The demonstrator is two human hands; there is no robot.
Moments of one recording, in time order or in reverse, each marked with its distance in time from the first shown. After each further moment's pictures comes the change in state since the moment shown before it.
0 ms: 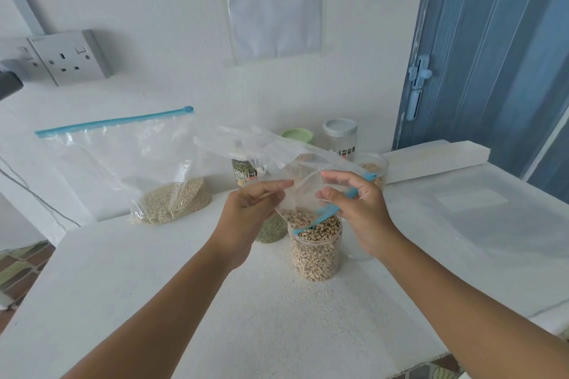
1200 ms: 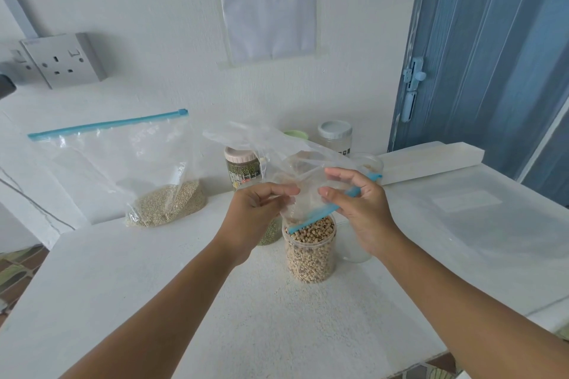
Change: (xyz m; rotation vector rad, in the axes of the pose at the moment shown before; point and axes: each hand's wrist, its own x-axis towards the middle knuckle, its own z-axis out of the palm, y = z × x) left_hand 0.006 0.000 0.016 0.111 -0.012 0.044; right_hand -0.001 -0.012 -0.006 0.045 0.038 -0.016
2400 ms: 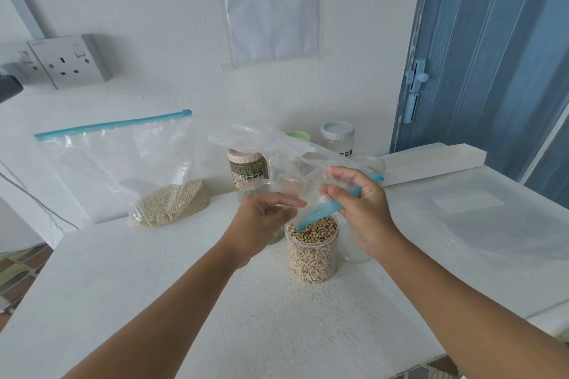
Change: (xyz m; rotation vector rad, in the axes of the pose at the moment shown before) left_hand 0.005 -0.017 -0.006 0.146 -0.095 -0.028; right_hand 0.004 0.010 0.004 0.079 0.042 -0.002
